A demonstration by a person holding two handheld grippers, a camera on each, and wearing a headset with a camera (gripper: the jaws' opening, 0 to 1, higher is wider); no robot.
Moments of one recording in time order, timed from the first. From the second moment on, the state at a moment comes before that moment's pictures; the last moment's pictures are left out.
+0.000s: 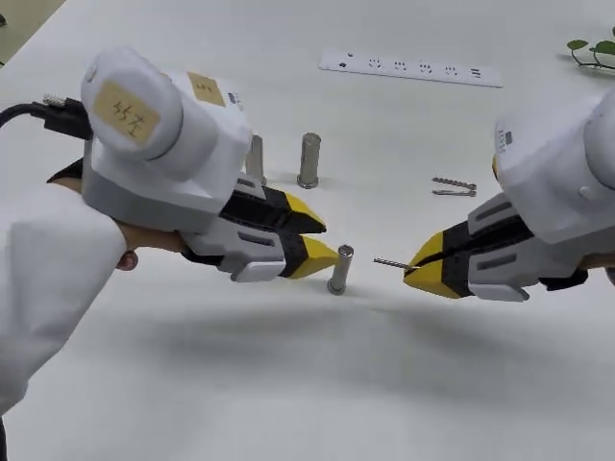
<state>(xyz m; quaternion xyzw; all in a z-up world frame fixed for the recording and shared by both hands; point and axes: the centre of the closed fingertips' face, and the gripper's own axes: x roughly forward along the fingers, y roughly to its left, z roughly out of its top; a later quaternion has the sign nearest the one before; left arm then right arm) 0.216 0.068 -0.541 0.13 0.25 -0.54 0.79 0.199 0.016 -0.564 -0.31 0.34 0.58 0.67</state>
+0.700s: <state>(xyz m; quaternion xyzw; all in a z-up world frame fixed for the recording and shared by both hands) 0.217 0.050 -0.555 0.15 0.24 -0.57 0.77 0.206 0.024 -0.576 -0.32 0.35 0.58 0.66</state>
